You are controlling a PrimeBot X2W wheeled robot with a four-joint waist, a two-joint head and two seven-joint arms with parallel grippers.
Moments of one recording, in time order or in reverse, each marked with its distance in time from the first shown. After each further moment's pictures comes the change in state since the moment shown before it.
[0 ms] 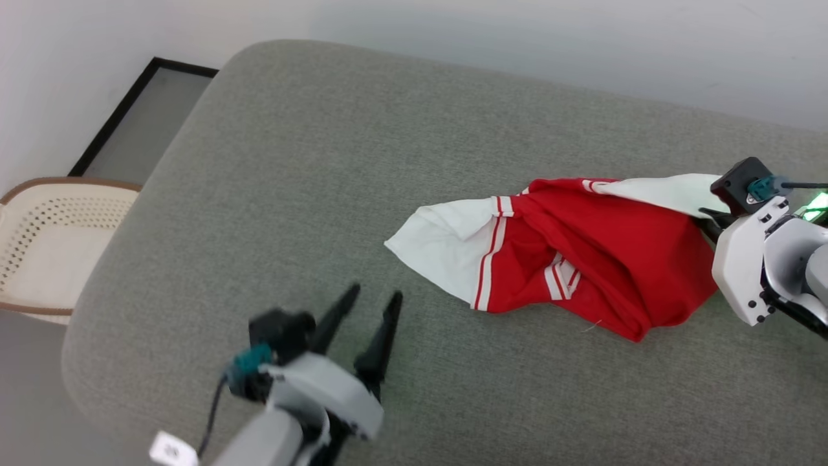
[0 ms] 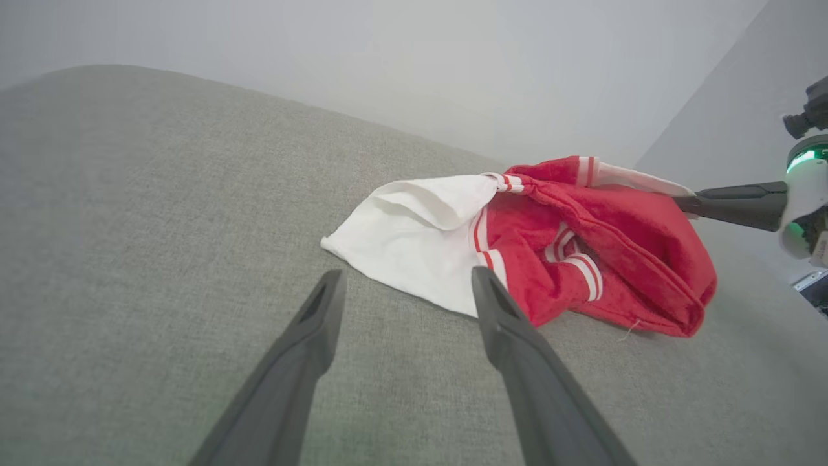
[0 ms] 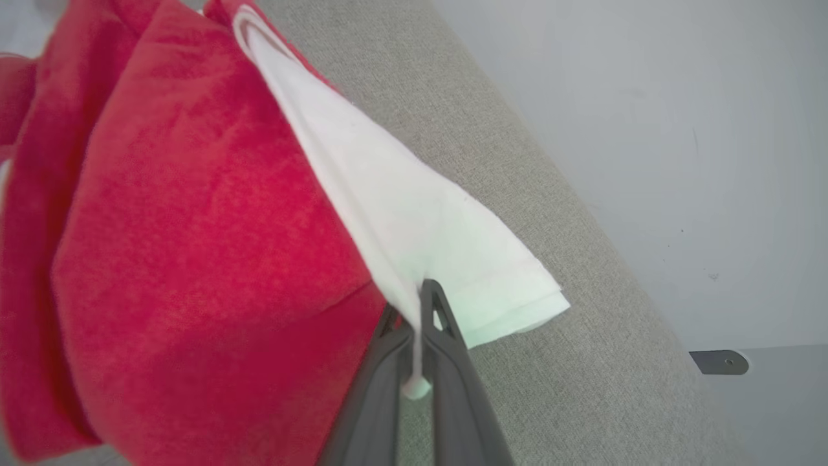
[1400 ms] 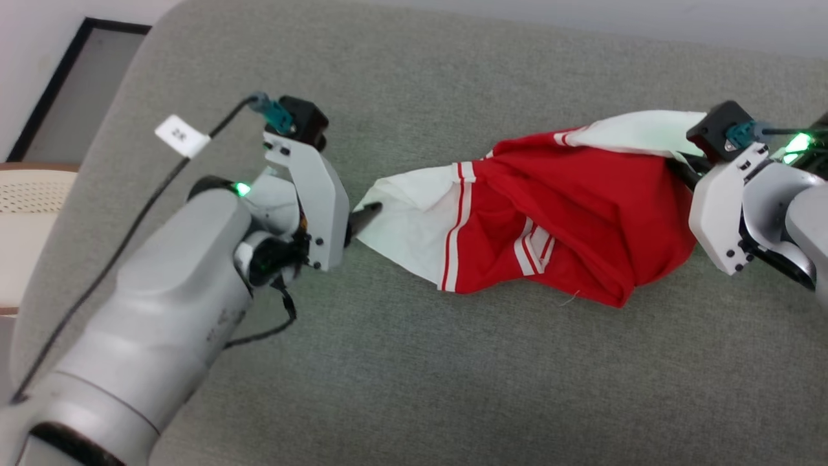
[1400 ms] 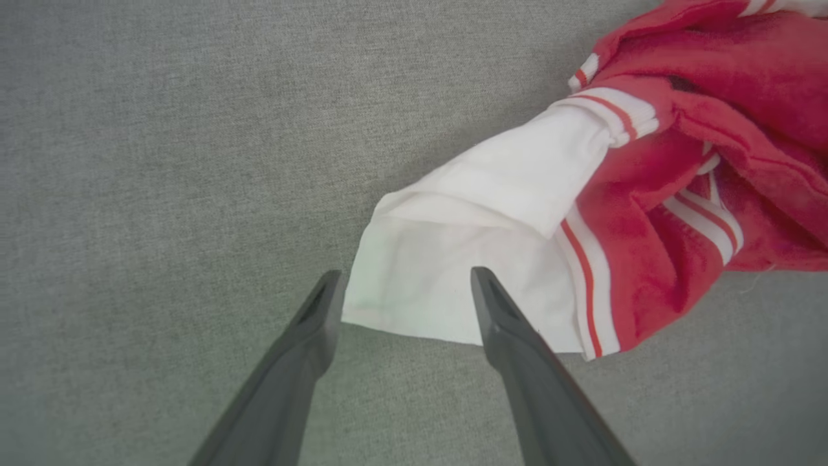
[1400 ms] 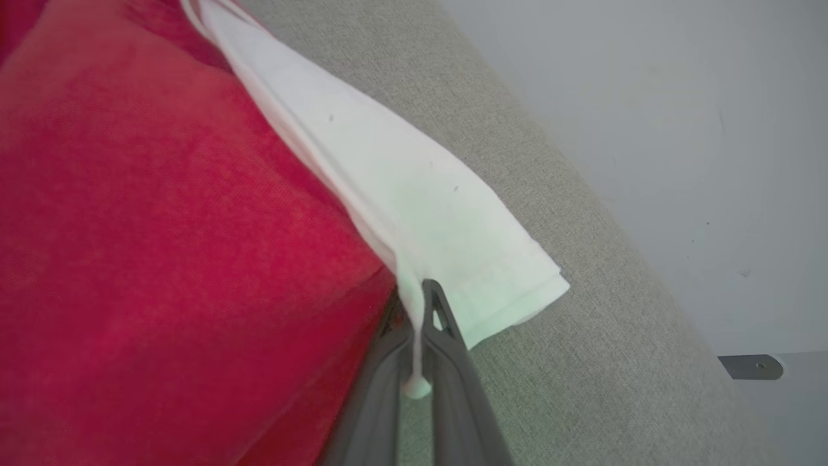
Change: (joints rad) left arm -0.700 0.151 -0.366 0.348 -0.376 -0.072 0.723; right arm -0.151 0.061 0.086 0.035 0.032 0.000 -0.022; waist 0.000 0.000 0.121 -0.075
